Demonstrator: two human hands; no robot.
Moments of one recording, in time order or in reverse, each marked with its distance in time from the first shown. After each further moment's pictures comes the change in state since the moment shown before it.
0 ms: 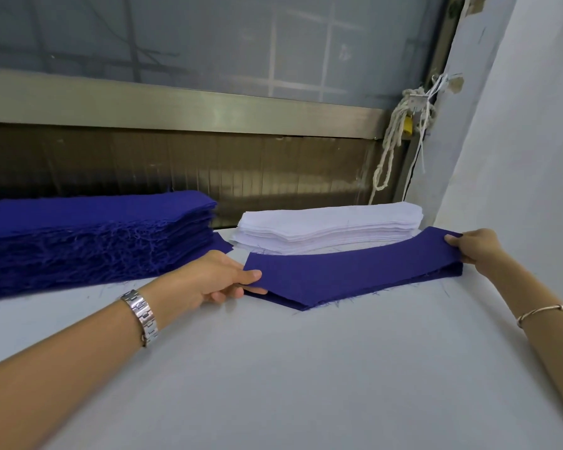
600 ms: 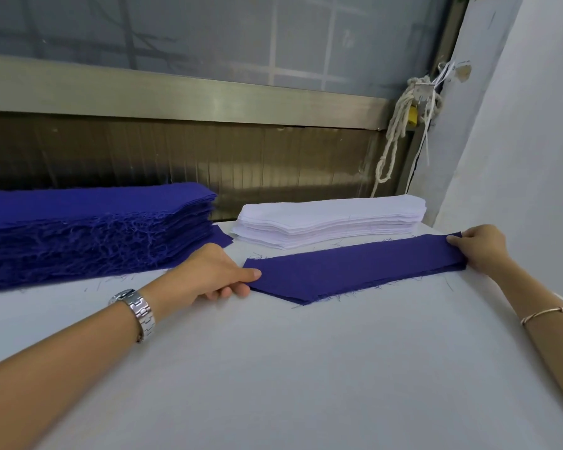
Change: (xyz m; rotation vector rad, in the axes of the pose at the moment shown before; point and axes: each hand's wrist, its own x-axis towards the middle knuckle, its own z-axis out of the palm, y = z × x) left_hand 0.003 -0.008 -0.003 0.332 0.155 0.030; right_hand -0.015 0.012 0.001 -0.285 0.052 -0.188
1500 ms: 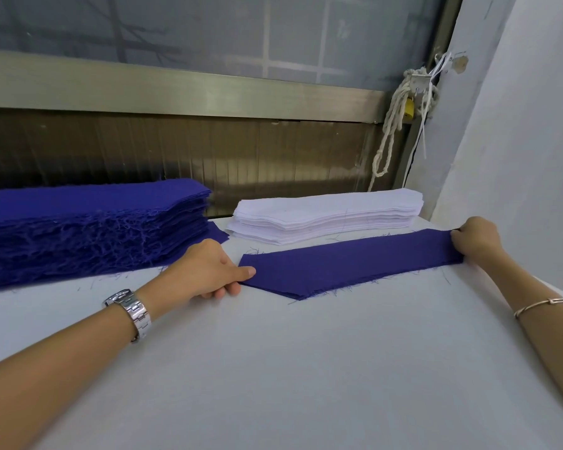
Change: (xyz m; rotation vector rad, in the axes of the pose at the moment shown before) left_hand 0.012 -0.009 0.001 0.205 0.077 0.076; right_hand 0.000 -0.009 0.003 -0.268 0.051 -0.024
